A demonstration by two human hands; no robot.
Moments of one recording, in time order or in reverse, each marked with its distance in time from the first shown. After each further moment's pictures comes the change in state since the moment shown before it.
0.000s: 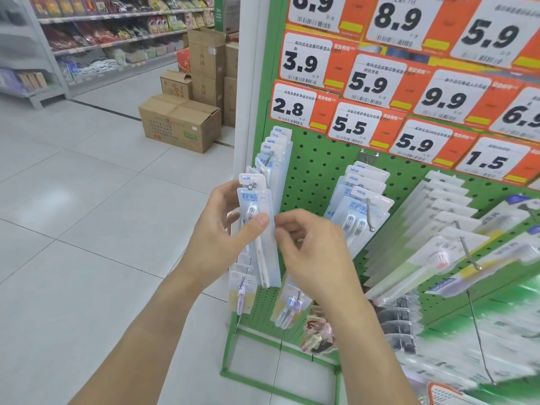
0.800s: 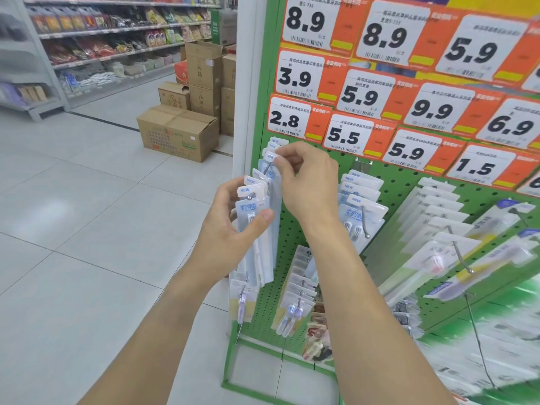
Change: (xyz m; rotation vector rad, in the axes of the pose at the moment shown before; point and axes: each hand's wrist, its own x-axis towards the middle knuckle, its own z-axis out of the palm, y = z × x) left_hand 0.012 0.012 0.008 0.087 0.032 0.020; right_hand 0.092 -0.036 -0.004 -0.005 0.352 -0.119
